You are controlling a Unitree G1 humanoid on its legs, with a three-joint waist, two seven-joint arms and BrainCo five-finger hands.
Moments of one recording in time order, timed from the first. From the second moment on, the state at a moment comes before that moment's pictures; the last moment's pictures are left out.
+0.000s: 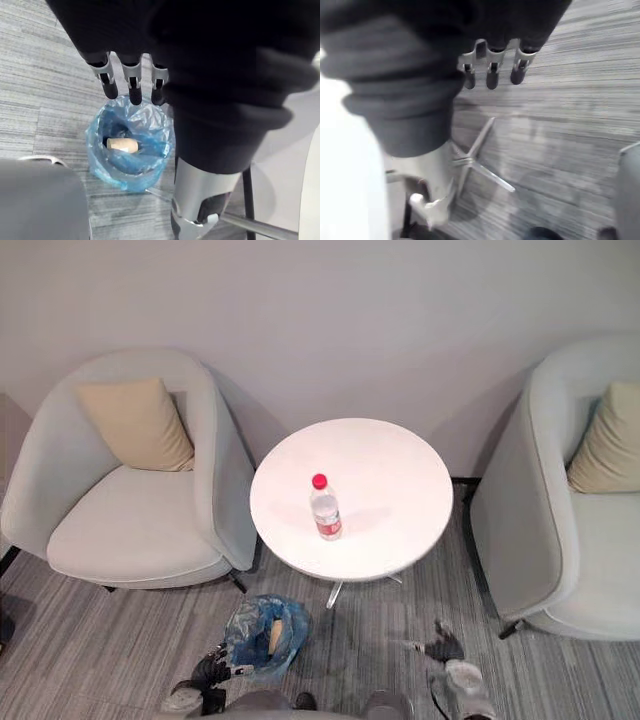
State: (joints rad) left arm 0.02 0.12 -0.06 1.07 -0.03 -0.12 0.04; right arm 0.00 -0.23 -0.13 1.00 0.04 -0.14 0.01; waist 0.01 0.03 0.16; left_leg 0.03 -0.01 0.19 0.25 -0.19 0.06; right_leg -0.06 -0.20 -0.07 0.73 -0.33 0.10
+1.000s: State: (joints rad) left arm 0.08 0.15 0.05 1.09 -0.03 -0.11 0.04; right arm 0.13 -0.24 -0.19 0.94 0.01 -0.10 0.00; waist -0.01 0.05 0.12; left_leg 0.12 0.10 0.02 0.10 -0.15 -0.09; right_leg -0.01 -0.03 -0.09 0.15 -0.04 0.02
